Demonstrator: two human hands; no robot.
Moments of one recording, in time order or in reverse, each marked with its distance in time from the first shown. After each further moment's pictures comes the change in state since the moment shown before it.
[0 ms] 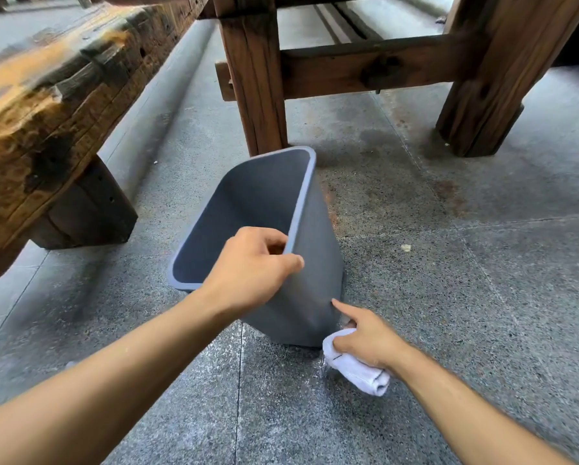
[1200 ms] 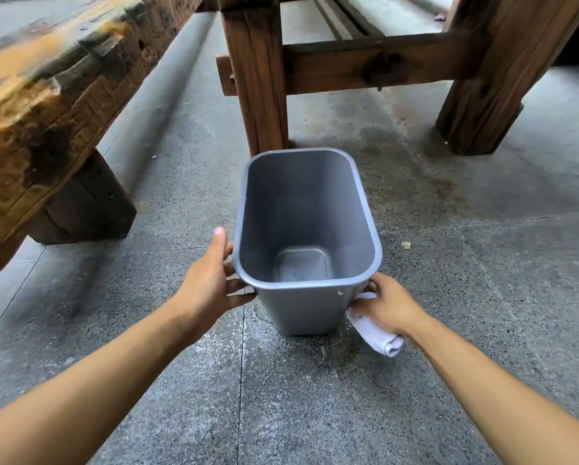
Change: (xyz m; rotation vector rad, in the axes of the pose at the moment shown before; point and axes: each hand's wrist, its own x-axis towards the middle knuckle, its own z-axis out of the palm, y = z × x) left_hand -0.001 -0.063 -0.020 -0.667 0.017 -0.380; right_hand 0.010 -0.007 -0.040 0.089 0.155 -0.041
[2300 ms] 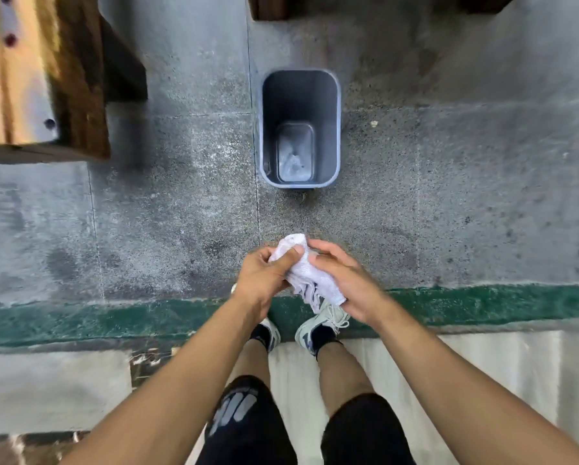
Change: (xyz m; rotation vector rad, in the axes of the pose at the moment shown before) left_hand -0.275 0.184 0.042 -0.167 0.056 -0.665; right_hand -0.302 -0.273 -0.082 0.858 -0.318 0.609
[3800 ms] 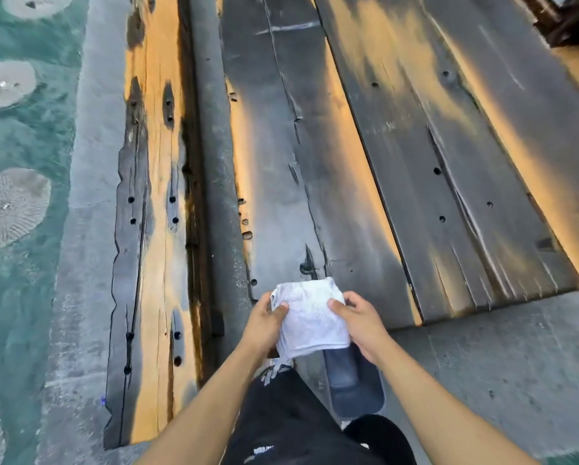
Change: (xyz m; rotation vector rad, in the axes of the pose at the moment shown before) left_hand -0.025 0.586 -0.021 0.299 -0.065 0.339; right_hand 0.031 -0.503 0.265 -0.117 0.325 -0.315
